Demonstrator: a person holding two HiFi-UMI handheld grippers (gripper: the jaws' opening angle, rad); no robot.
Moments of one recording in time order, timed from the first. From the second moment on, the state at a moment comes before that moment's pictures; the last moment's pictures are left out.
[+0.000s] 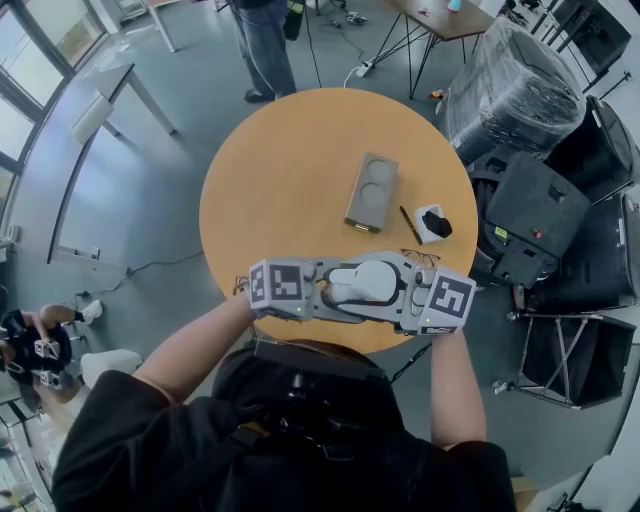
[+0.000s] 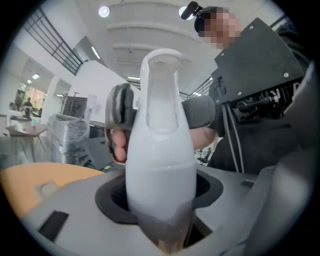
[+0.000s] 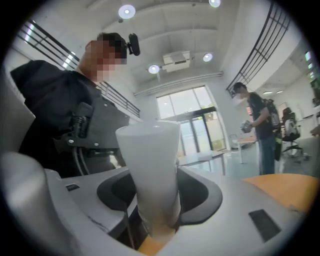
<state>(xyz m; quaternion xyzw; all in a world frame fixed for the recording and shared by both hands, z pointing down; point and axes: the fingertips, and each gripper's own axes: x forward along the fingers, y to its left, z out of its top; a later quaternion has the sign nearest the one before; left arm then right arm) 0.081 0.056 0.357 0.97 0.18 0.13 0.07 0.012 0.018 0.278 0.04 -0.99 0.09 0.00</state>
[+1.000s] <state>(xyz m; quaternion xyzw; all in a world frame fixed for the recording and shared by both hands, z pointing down) 0.058 -0.055 0.347 0.95 -0.29 0.09 -0.01 0.003 -0.055 0.281 0.41 -0.91 0.05 0.05</state>
